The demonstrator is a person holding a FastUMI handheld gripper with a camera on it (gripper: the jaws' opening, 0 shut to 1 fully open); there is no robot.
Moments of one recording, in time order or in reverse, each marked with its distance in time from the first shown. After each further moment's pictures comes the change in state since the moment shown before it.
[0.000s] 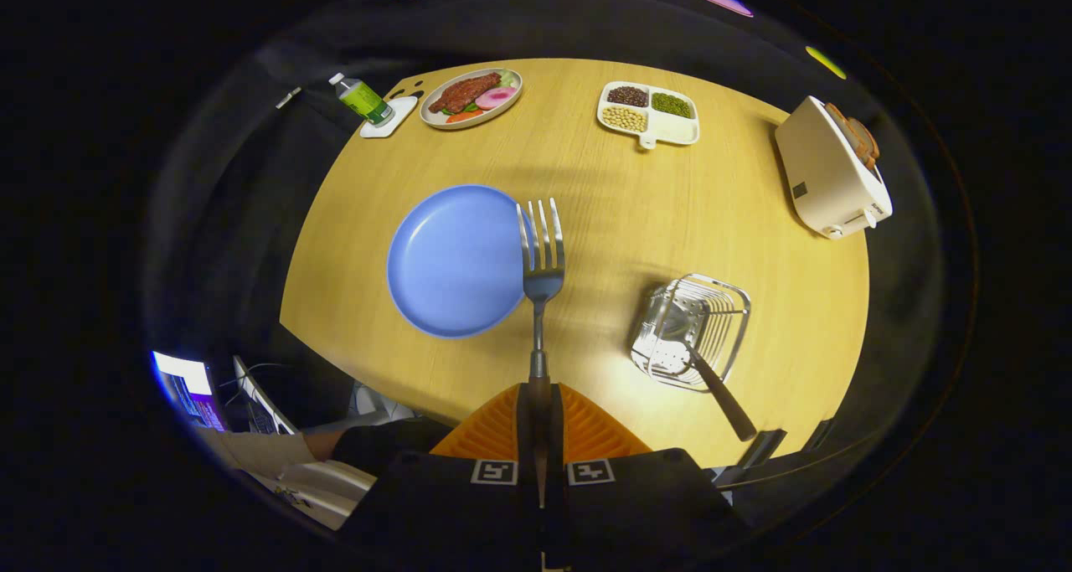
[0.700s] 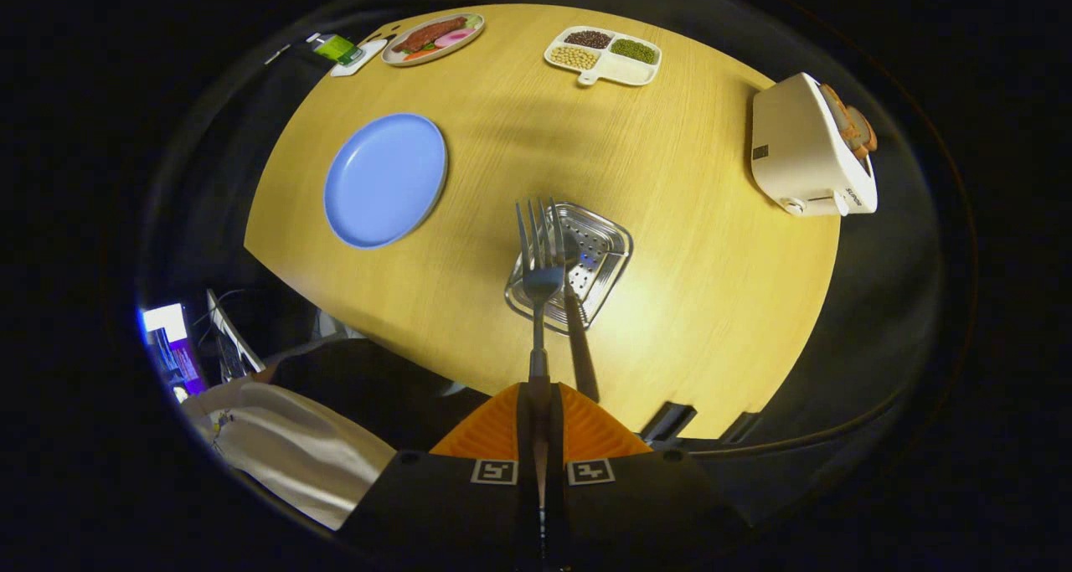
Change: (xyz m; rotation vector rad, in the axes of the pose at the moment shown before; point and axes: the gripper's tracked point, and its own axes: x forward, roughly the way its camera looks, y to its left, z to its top) arm -0.036 -0.117 -0.029 -0.154 0.310 -0.091
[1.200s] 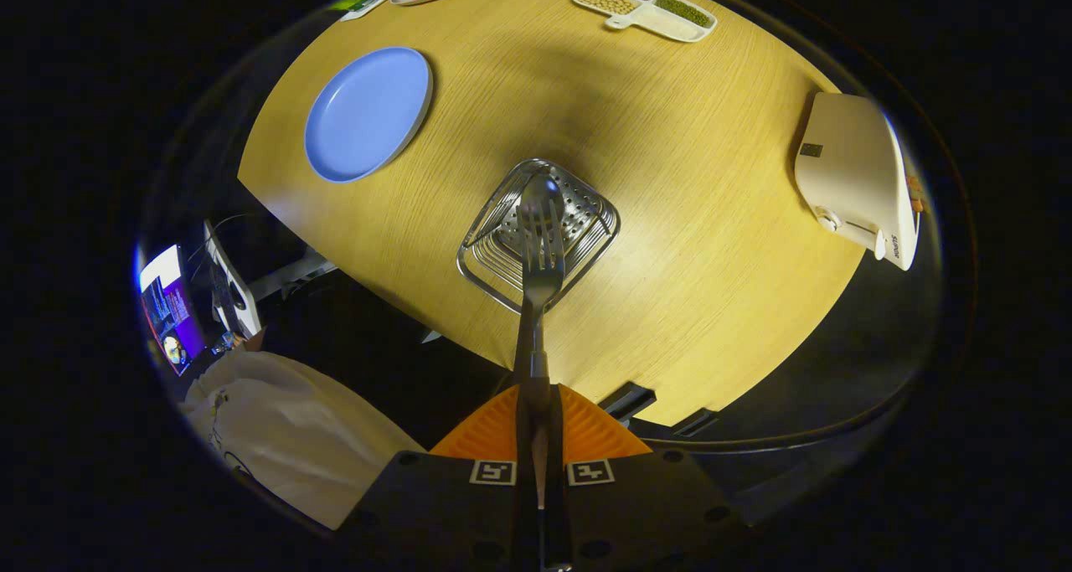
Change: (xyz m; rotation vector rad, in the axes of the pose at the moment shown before) arm 0.013 -0.026 -0.006 -0.129 0.282 0.056
